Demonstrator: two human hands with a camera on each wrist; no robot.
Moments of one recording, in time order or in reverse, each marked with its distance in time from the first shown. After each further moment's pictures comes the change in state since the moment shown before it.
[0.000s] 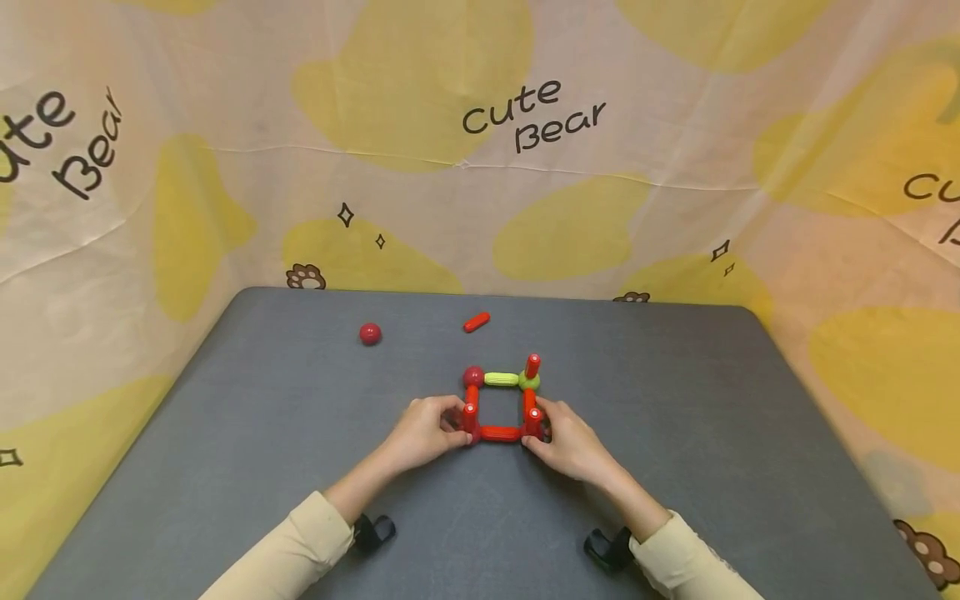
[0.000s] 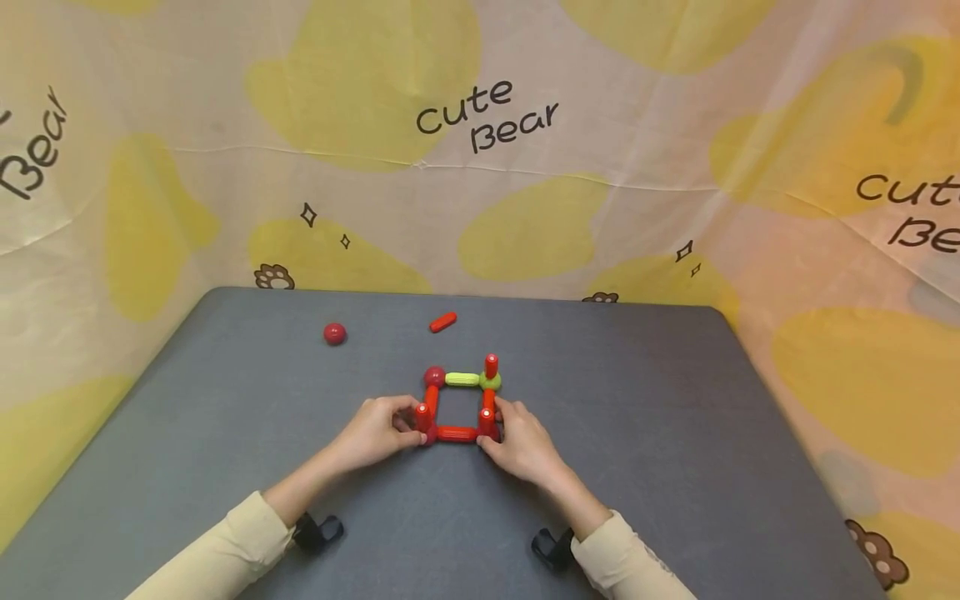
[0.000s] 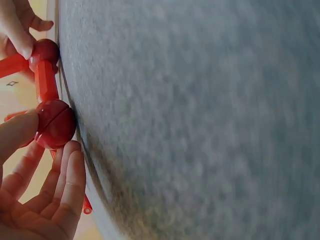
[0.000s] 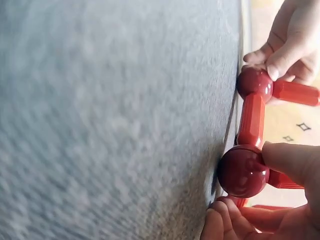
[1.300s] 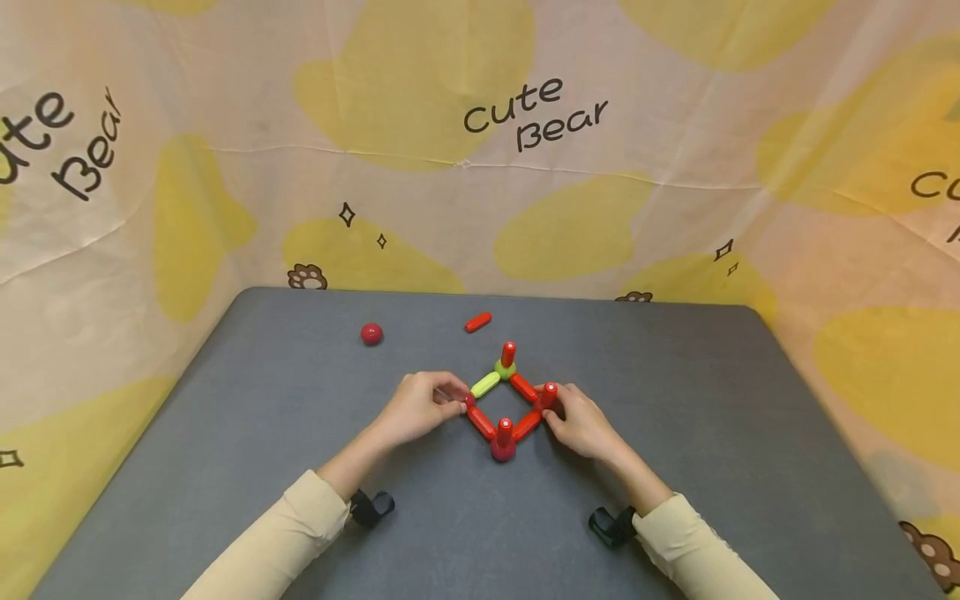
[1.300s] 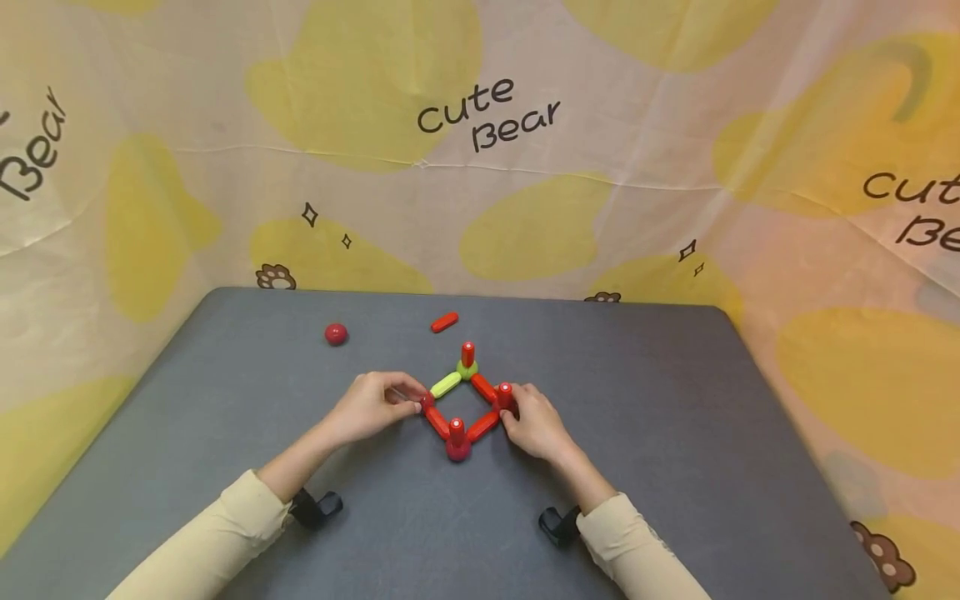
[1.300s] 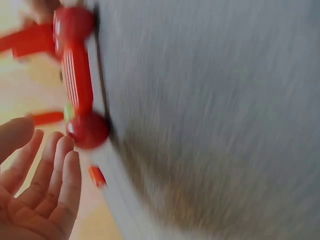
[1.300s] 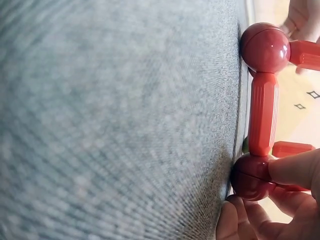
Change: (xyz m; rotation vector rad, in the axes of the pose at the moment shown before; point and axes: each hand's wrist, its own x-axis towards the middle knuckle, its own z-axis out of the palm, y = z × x) left_hand 0.020 0.002 -0.024 -0.003 0.042 0.001; right_hand 0.023 0.022 -0.011 -0.001 0.065 -0.110
